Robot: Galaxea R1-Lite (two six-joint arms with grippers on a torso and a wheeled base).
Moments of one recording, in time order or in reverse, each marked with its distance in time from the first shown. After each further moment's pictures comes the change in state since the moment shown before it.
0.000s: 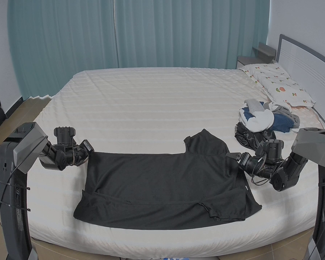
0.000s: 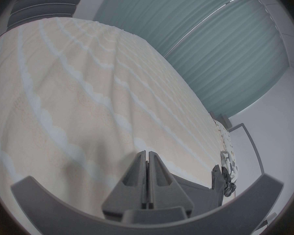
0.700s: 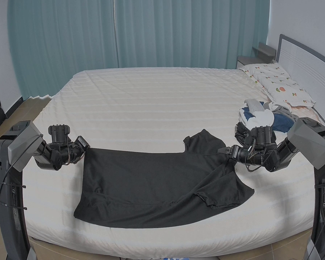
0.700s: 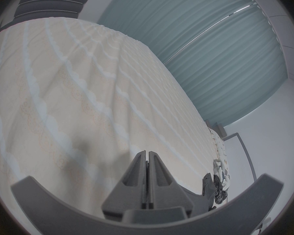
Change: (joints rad) left arm 0.026 -0.048 0.064 -0.082 -0.008 -0.075; right arm 0.027 0.035 -0.367 0.462 -0.062 -0.254
